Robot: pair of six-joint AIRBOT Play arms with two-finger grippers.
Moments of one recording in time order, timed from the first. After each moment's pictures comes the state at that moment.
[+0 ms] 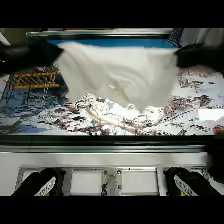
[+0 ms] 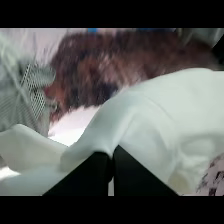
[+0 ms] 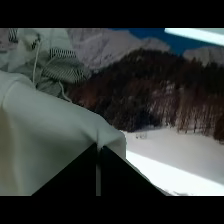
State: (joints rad) left arm -0.18 -0.94 1.63 1.08 -1.08 -1.56; right arm 0.08 -0.97 1.59 1.86 -1.06 -1.75
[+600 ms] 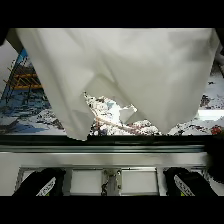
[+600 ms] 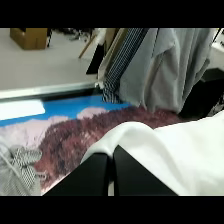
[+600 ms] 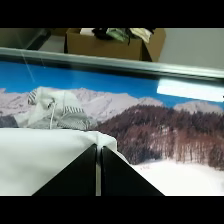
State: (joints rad) left arm -0.22 -0.92 1.78 1.13 -1.09 -1.57; right arm 0.08 -0.89 1.69 1.84 -1.13 -1.64
